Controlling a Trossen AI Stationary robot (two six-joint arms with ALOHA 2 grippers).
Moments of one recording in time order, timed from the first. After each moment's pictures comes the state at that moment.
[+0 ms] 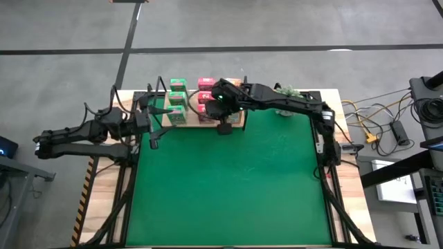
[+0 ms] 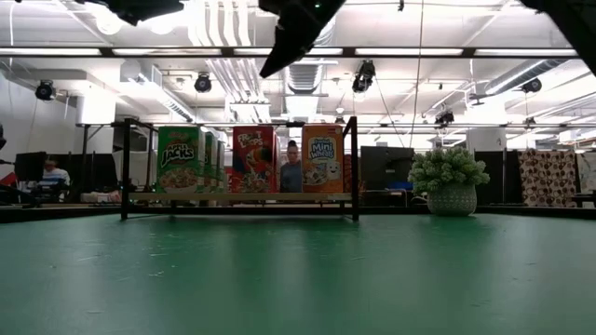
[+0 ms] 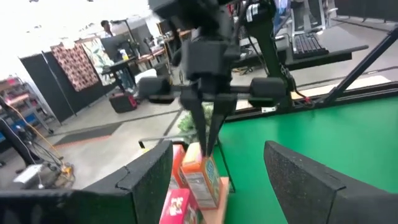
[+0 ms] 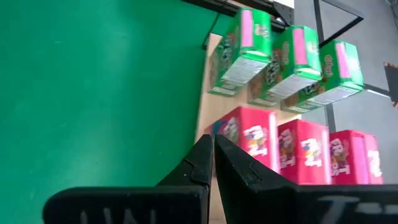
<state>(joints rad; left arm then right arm) 0.11 0.52 0.68 -0.20 -0.18 0.30 -0.22 1.99 2.08 -0.86 -0.04 -0.46</state>
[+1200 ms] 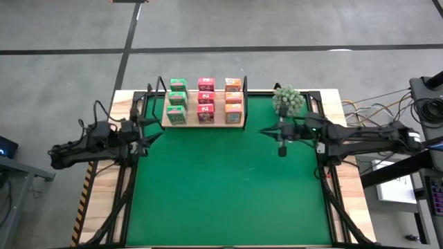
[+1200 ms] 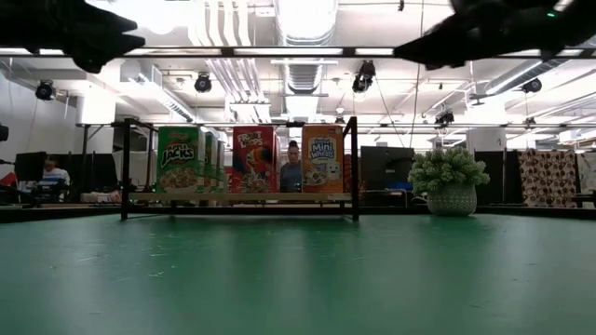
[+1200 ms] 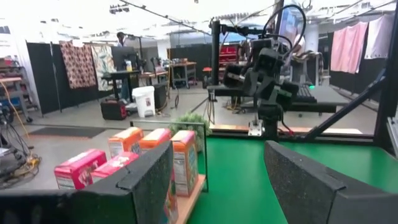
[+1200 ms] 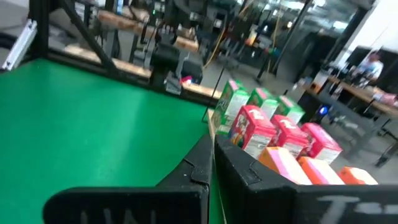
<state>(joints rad) 0.11 0.02 0.32 -0.20 -0.18 0.07 -0.19 0.83 0.44 0.31 -0.14 -0.36</state>
